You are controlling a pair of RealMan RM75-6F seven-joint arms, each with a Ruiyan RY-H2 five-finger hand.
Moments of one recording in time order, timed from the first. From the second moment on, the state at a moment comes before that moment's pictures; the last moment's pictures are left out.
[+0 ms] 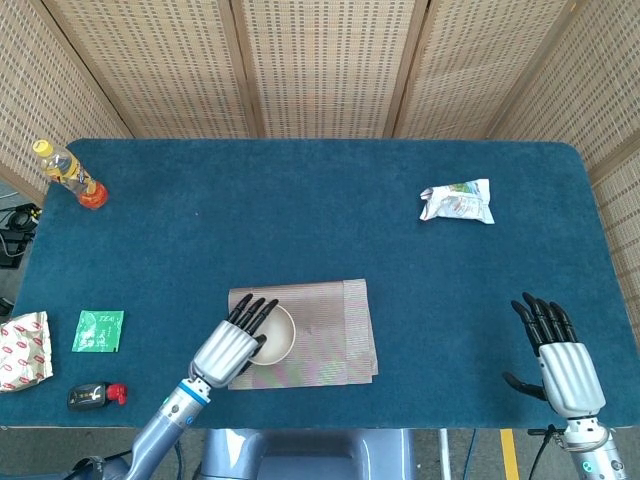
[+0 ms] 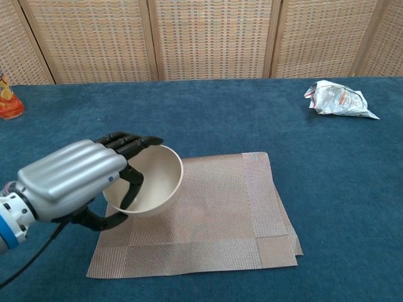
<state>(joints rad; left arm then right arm) -0.42 -1.67 -0.04 -1.58 1.58 1.12 0.63 0.07 -1.17 0.01 -1.65 -1.62 1.51 0.00</state>
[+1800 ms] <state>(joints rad) -0.30 -1.40 0.00 -1.20 1.51 1.29 0.05 0.07 -1.18 0.00 -1.66 -1.63 1.51 -0.03</state>
